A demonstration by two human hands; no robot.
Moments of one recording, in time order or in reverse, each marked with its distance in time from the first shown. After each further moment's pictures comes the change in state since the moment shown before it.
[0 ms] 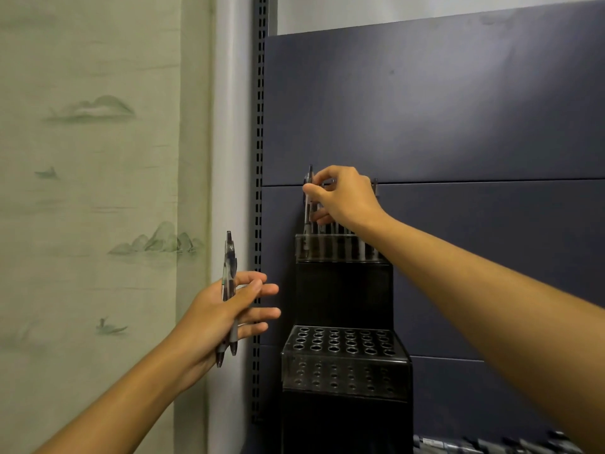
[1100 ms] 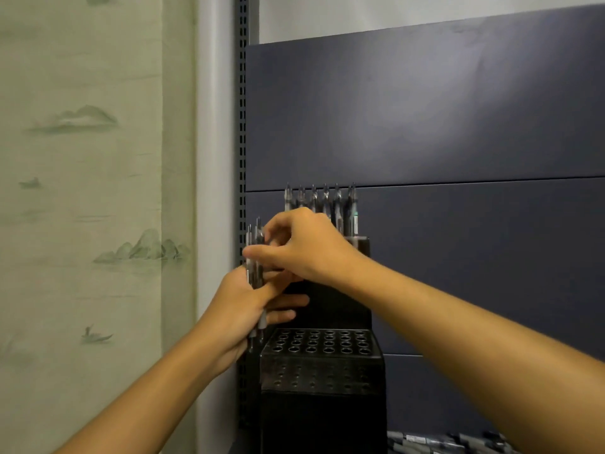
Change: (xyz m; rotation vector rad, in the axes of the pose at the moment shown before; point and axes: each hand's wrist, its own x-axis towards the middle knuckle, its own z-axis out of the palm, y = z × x) left_hand 0.001 0.016 0.061 0.025 -0.098 0.089; right_hand -0.079 -0.037 -0.003 -0.211 -0.265 -0.122
